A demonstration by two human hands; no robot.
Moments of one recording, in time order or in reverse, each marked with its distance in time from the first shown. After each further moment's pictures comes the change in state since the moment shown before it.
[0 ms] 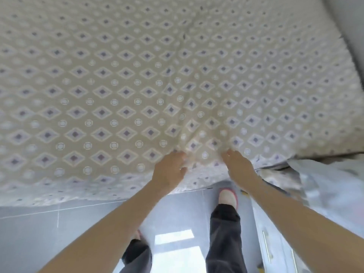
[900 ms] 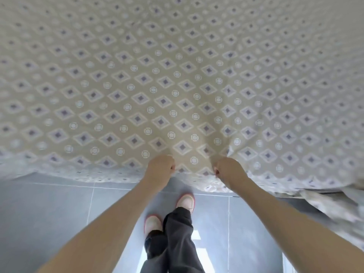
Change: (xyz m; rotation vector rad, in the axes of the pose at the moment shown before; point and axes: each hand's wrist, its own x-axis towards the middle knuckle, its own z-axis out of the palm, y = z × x) left_hand -0.043 -0.163 -0.075 0.188 -0.050 -0.192; right_hand 0.043 -0.183 -0.041 0.212 -0.203 -0.121
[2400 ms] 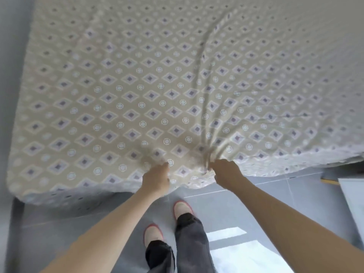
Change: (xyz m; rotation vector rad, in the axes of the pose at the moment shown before) left_hand -0.098 -0.390 -0.132 0.048 -0.080 0.042; right_hand 0.009 -0.417 0.039 -0.187 0.082 0.038
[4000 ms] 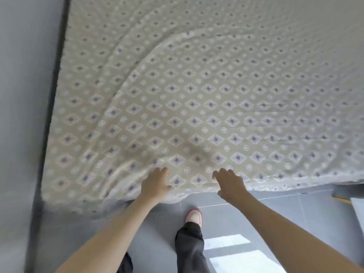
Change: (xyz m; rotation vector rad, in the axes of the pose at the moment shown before) left_hand 0.002 -0.072 -0.065 -0.121 -0.038 -0.073; right_hand 0.008 -0.069 -0.067 0.091 -0.051 0.078
